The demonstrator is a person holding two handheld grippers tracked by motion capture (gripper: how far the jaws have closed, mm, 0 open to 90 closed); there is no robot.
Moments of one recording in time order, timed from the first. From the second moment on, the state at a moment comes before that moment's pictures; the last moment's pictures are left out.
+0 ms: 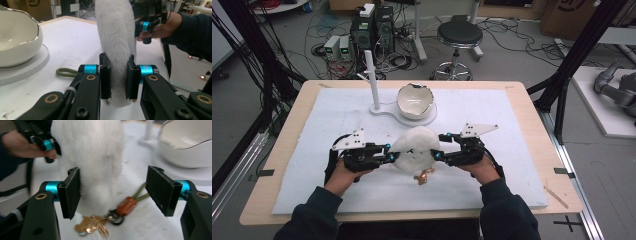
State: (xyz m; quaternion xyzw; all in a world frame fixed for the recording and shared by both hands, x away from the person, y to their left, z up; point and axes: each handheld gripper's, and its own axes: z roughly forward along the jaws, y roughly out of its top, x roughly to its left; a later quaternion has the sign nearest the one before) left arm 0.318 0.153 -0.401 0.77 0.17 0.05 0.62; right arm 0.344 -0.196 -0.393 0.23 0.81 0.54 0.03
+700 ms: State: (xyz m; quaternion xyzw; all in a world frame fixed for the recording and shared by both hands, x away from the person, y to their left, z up) left arm 0.331 0.201 -0.405 0.72 0.34 0.16 0.59; right arm 0.353 -0.172 -0.366 0.18 0.83 0.52 0.12
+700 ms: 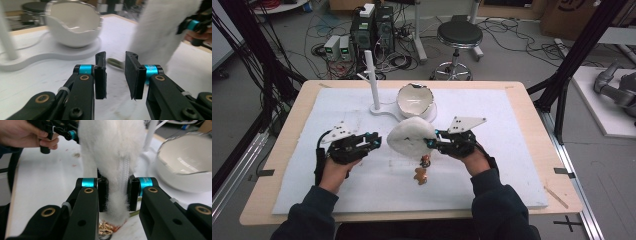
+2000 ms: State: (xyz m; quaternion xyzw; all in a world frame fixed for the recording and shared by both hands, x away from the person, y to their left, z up) left arm 0.341 0.235 -0.413 0.68 0.41 0.19 0.58; right arm 0.495 -0.119 -0.285 0.13 0.87 0.36 0.31
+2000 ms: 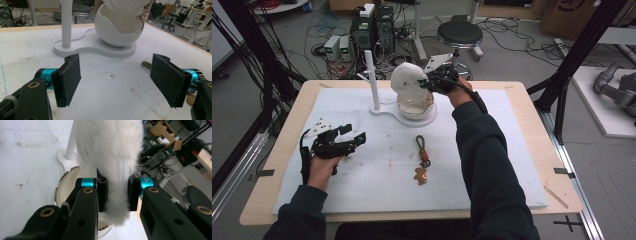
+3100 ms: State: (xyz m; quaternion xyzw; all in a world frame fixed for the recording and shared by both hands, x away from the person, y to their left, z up) left arm 0.343 0.234 -0.415 0.68 0.42 0.18 0.57; right arm 0.495 -0.100 -0.325 0.05 0.90 0.21 0.37
